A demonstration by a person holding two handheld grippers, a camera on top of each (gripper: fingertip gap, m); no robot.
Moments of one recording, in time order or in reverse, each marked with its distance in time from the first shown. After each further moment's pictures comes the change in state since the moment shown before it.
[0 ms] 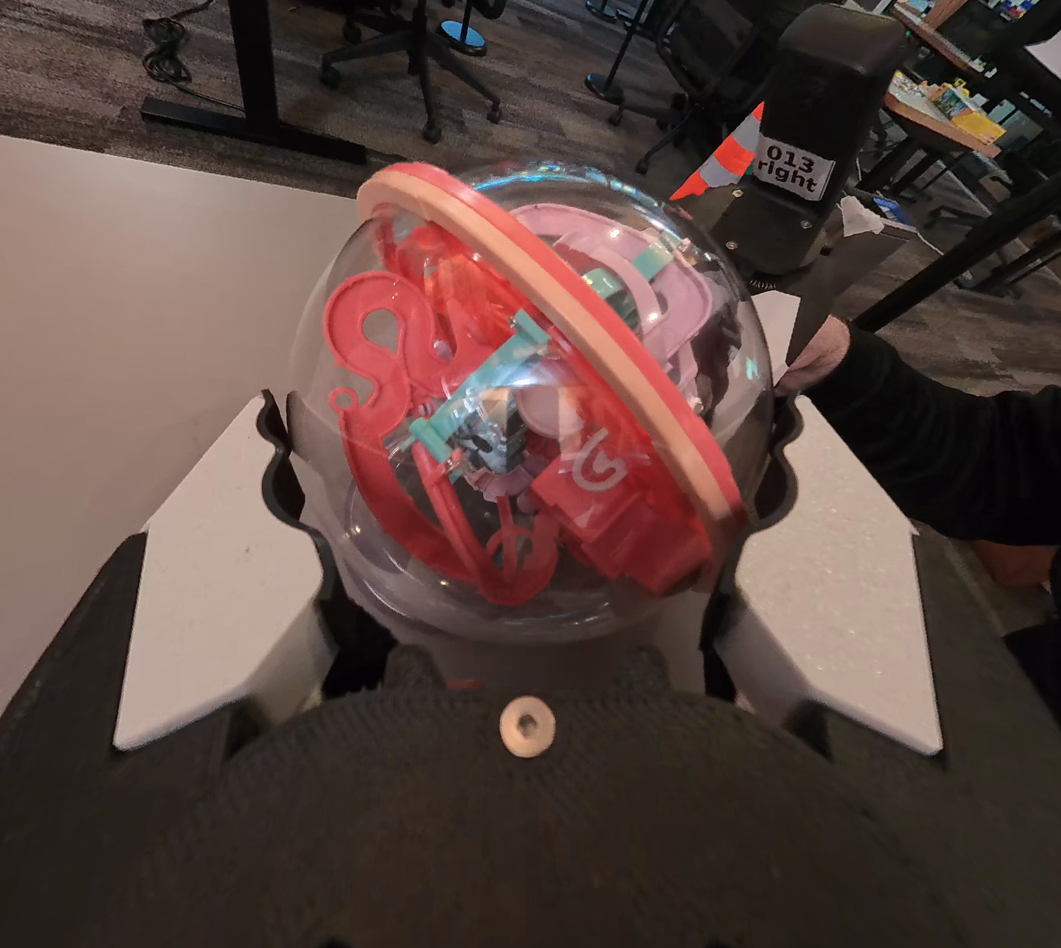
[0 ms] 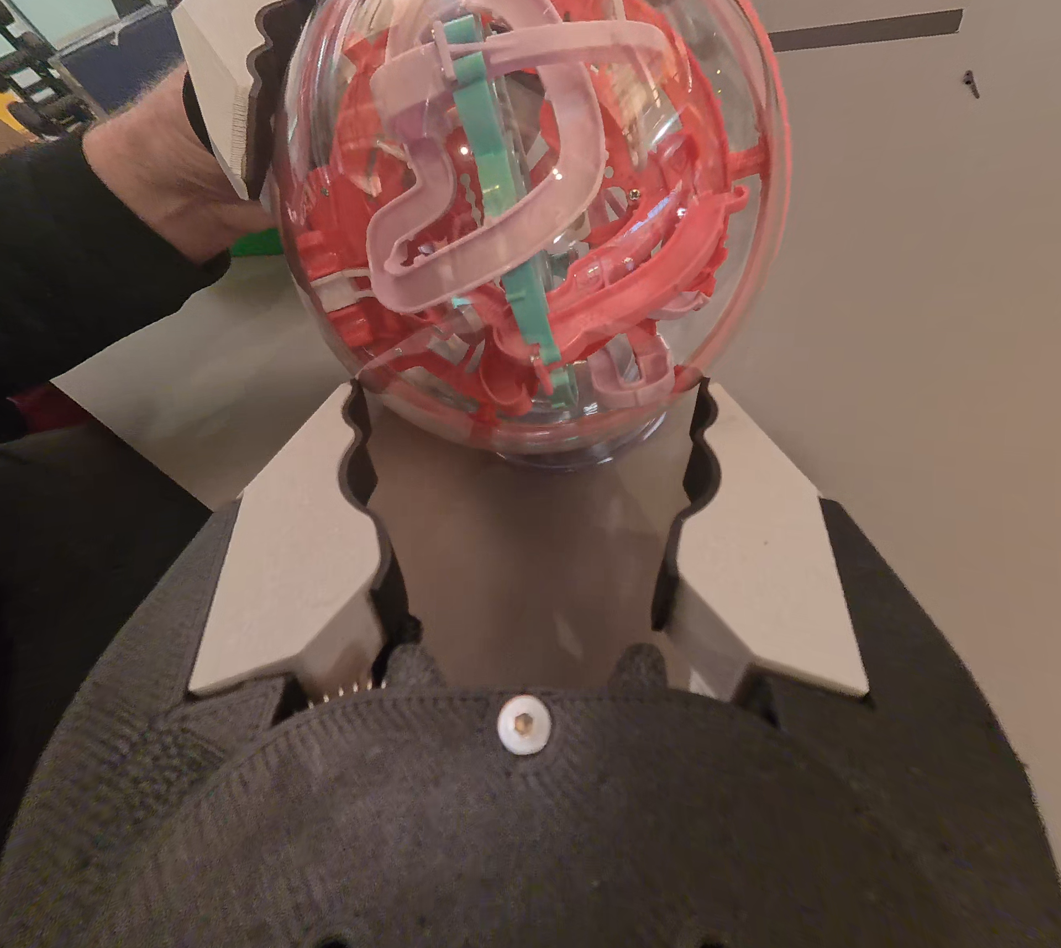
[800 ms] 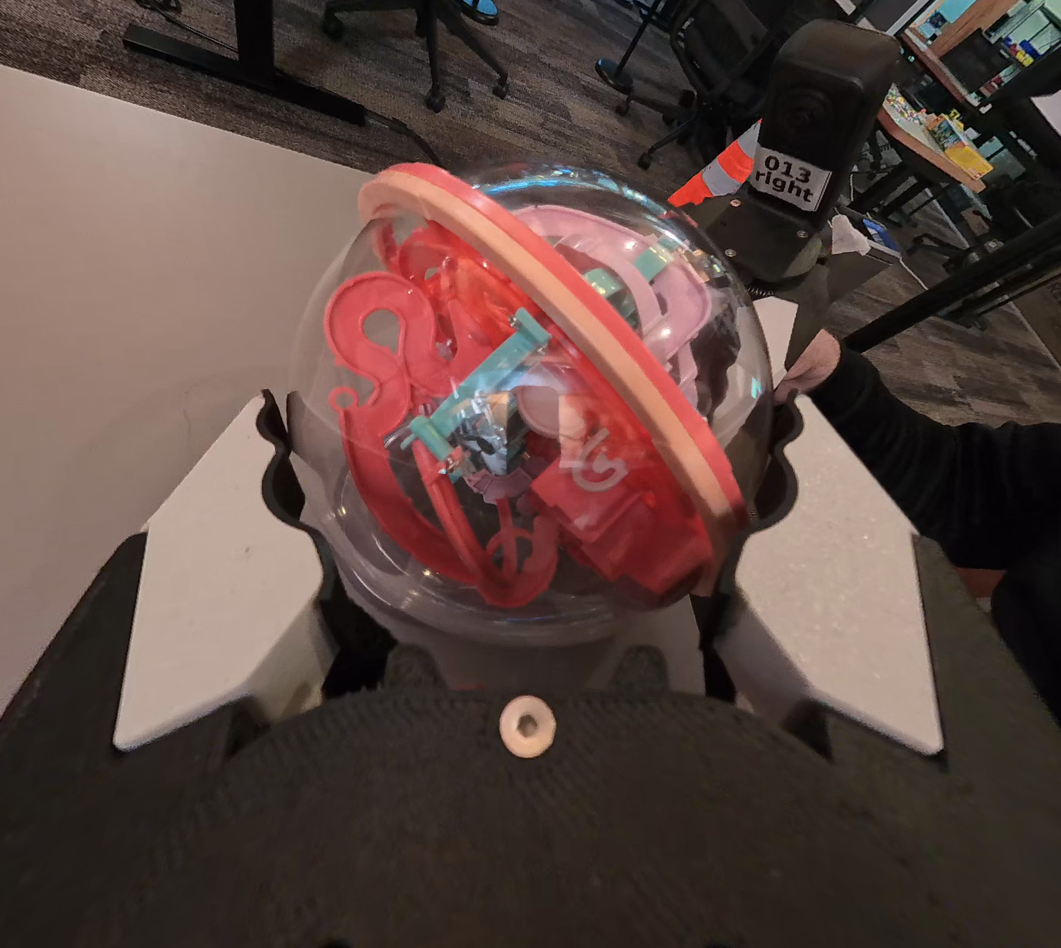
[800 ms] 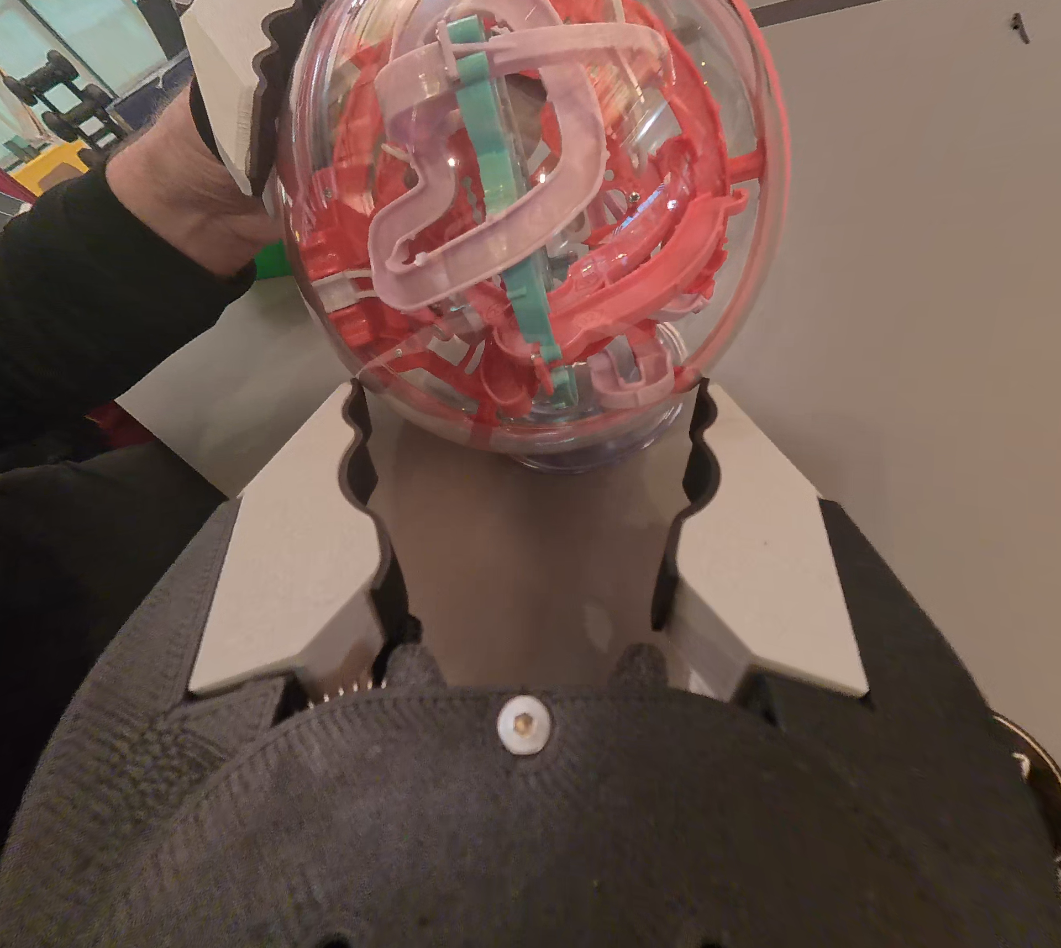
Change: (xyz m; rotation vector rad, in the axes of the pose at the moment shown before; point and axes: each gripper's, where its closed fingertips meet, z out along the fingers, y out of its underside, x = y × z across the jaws) left arm -0.004 -0.001 0.002 -0.034 -0.004 -0.103; right arm 0.001 -0.003 0.001 -0.009 -0.053 0.089
